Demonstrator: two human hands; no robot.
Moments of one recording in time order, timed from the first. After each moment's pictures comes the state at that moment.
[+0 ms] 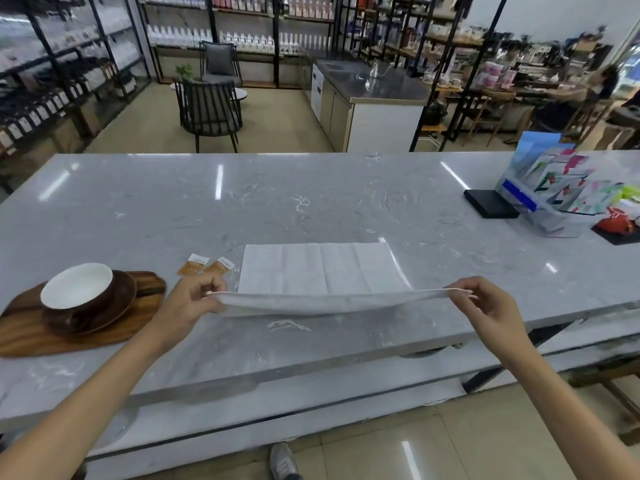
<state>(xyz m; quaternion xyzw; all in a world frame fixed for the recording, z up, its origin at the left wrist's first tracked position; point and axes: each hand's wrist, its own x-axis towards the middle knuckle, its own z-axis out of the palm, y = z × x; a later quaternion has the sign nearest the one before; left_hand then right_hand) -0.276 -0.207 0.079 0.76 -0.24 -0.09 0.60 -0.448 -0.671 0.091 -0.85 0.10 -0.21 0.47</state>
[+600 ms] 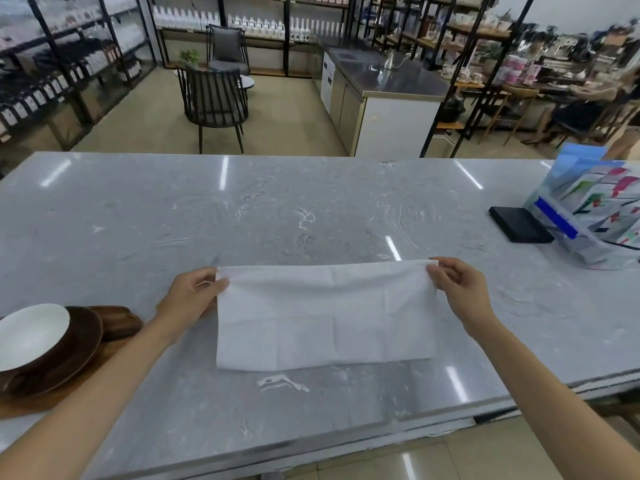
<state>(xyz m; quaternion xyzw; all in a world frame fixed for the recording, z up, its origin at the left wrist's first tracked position) -0.138 -0.243 0.032 0.77 -0.03 -0.08 0.63 -0.262 -0.712 0.068 -0.80 0.18 -0.19 0.53</state>
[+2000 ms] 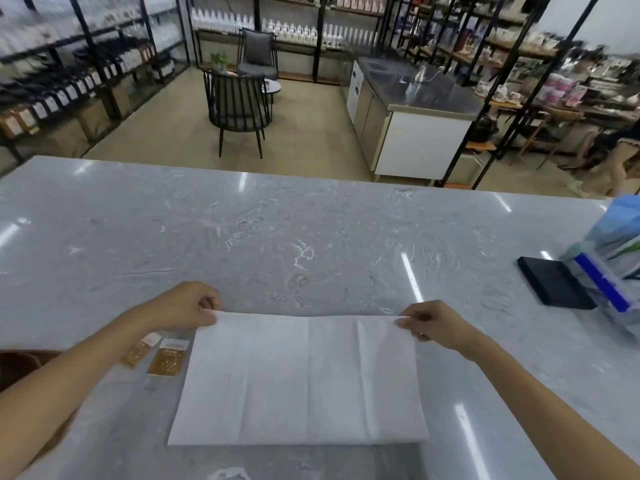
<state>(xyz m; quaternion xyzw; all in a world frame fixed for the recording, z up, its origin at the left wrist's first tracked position) -0.017 -0.277 0.049 0.92 -0.20 -0.21 0.25 -0.126 -0.771 0.058 -0.89 0.09 0.15 0.43</state>
